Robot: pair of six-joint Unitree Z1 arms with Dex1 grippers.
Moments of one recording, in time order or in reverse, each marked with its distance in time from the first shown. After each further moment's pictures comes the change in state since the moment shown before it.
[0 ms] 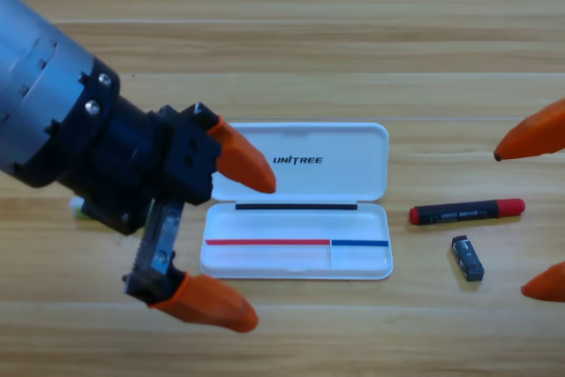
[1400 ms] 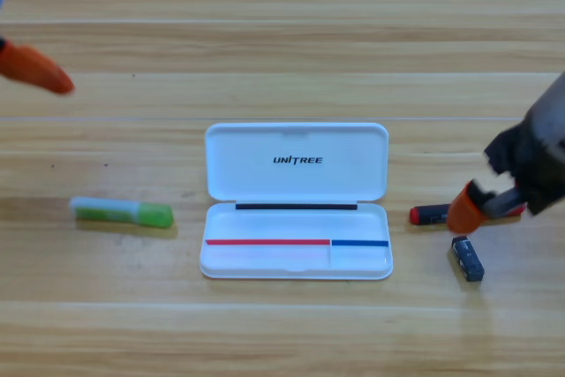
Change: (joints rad) arm 0 0.465 0.028 -0.372 0.433 0.136 0.591; arm 1 -0.053 0.510 -0.123 0.069 -0.498 0.749
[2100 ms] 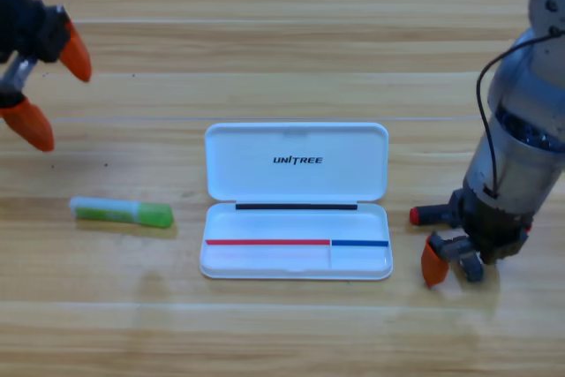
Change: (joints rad) arm 0 0.208 0.350 -0.081 0.154 0.012 0.157; arm 1 -0.001 0.255 -0.073 0.042 0.067 0.153
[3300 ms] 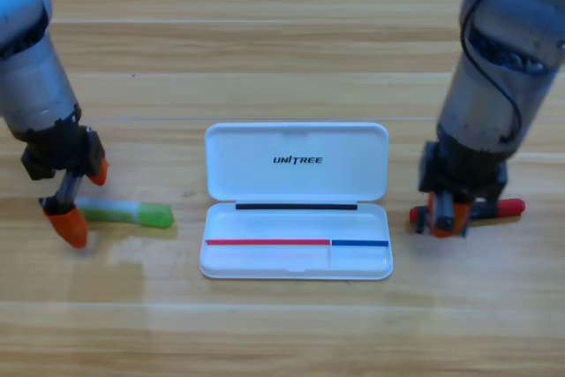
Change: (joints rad) arm 0 -0.020 0.144 0.373 -0.389 0.055 -0.178; arm 1 0.027 0.020 -0.315 0.301 0.021 -0.998
